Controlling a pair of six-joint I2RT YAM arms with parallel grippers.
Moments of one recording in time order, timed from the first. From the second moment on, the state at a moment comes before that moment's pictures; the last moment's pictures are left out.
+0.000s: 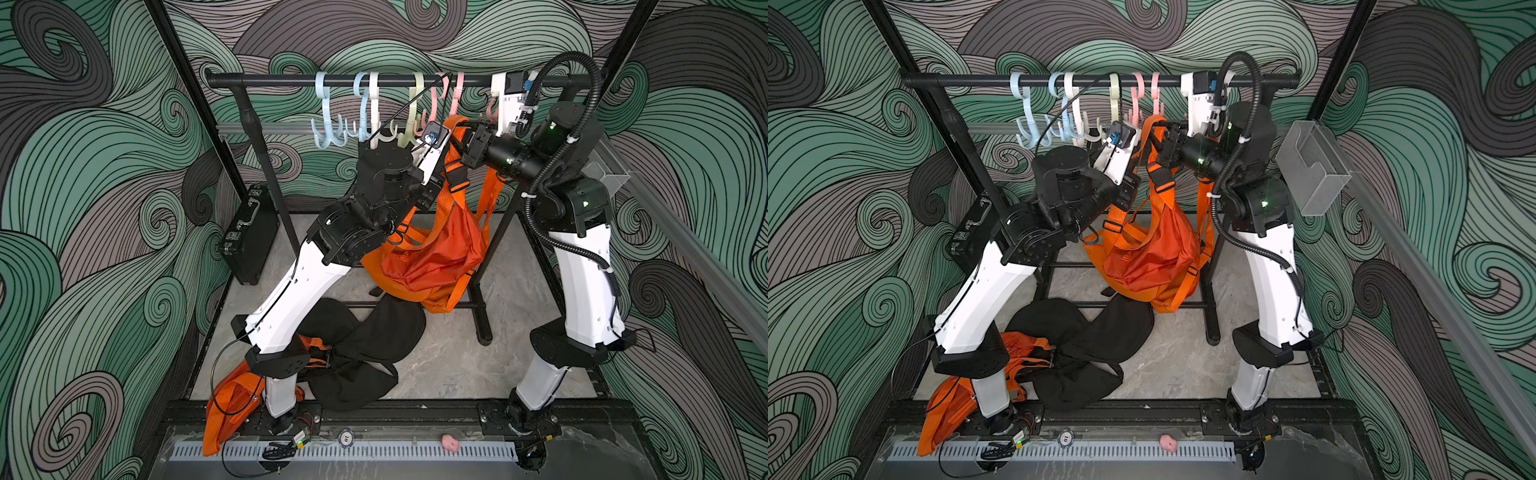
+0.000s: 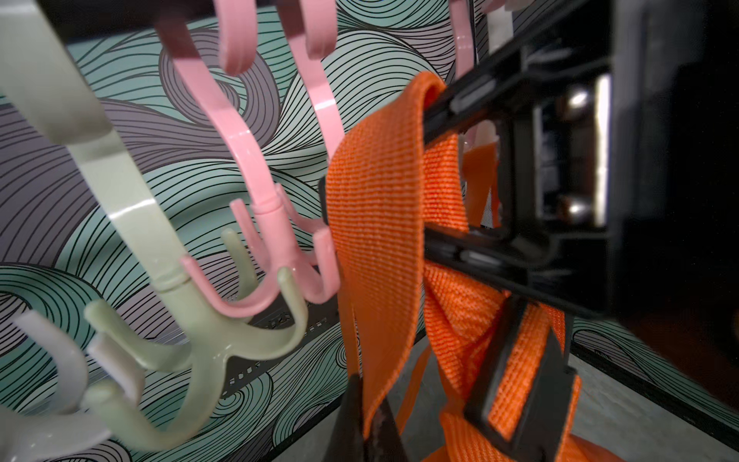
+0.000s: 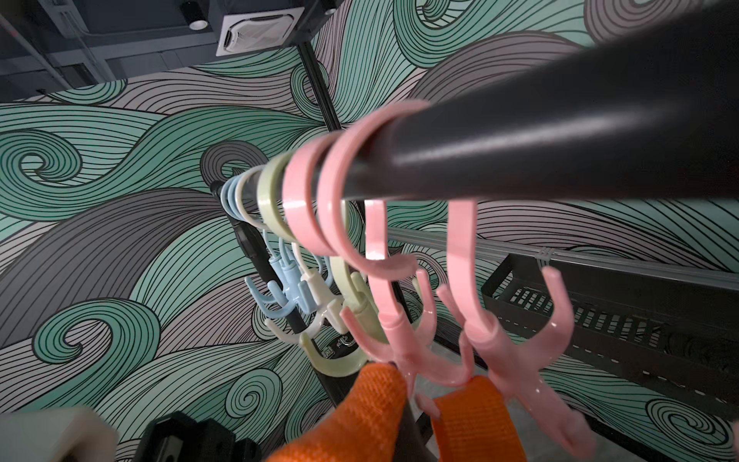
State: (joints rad) left arm -0.92 1.86 2.58 -0.74 -0.44 0.24; right arm 0.41 1.79 2.64 -0.72 -0.46 0.36
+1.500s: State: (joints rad) left arm -0.82 1.94 2.73 -0.83 -0.32 0.04; right arm 0.38 1.83 2.62 -0.84 -0.55 0.35
